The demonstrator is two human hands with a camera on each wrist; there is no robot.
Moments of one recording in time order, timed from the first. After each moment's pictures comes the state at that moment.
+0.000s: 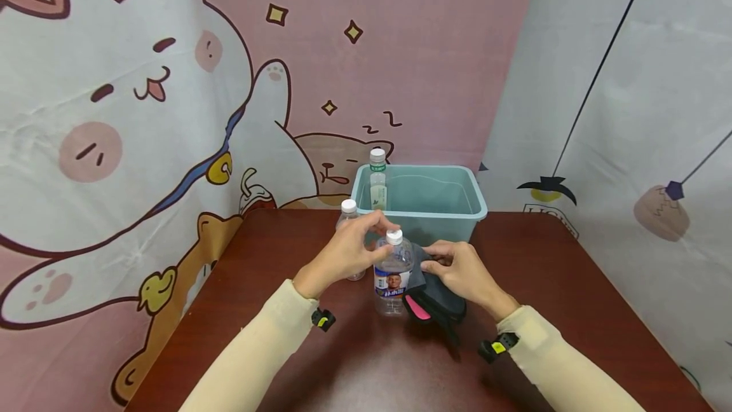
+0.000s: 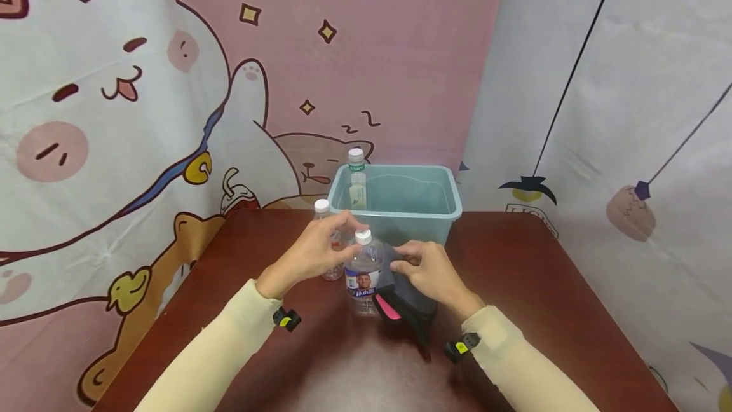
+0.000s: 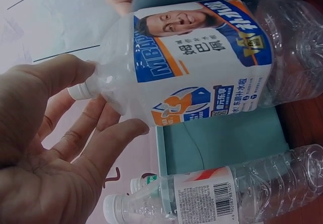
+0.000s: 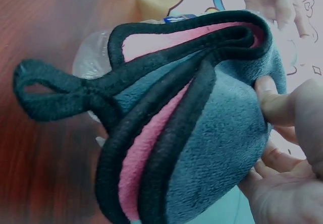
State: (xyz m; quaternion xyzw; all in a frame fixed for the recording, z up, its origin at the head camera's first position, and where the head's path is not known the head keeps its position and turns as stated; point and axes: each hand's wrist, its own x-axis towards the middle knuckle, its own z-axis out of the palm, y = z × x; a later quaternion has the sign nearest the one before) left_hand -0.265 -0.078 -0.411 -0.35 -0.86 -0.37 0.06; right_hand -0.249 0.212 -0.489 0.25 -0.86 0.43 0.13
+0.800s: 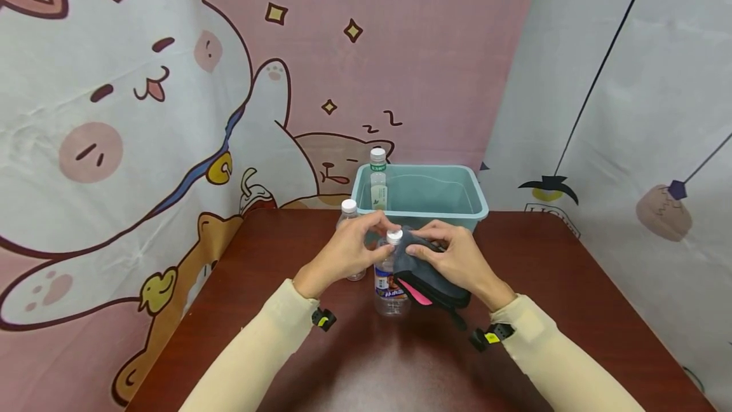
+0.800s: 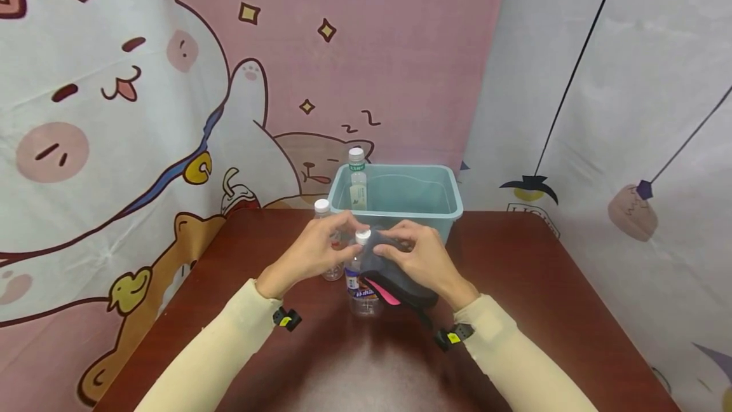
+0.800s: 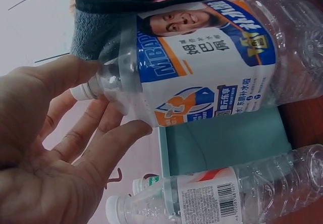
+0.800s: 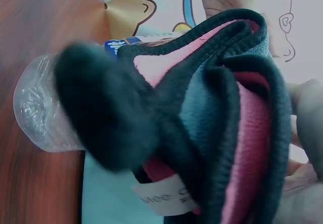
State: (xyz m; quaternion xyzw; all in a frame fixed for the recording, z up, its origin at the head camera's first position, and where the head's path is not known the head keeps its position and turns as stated) left_hand -0.265 -0.078 -0.407 -0.36 -0.86 -0.35 0.07; right_hand -0.250 0.193 -0.449 0.26 -0.84 0.45 0.18
